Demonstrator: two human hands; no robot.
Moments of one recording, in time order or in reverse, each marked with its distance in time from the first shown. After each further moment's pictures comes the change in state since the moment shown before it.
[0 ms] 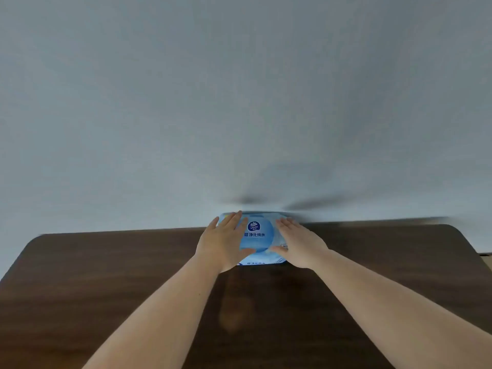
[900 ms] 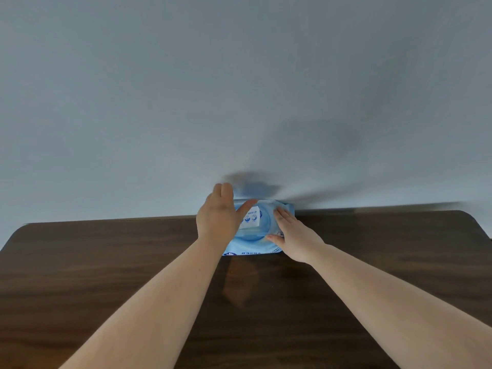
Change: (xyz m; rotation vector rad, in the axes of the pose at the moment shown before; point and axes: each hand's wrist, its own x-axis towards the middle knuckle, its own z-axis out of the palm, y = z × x) left_hand 0.036 0.017 0.002 -0.321 0.512 -0.300; right_hand 0.015 0.013 0.024 0.170 -0.038 0.008
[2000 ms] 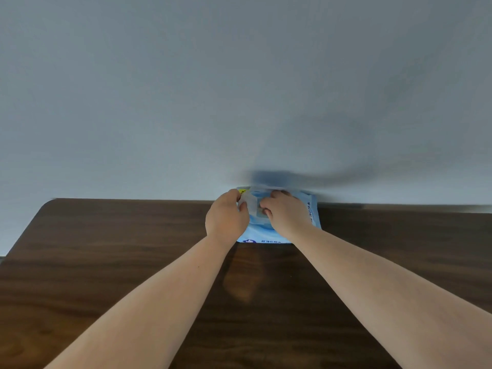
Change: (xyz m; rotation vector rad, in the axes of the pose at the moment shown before) left_hand -0.023 -0.031 -0.004 -0.230 -0.125 -0.264; right_hand 0.032 -0.065 0.003 -0.246 0.304 -0.158
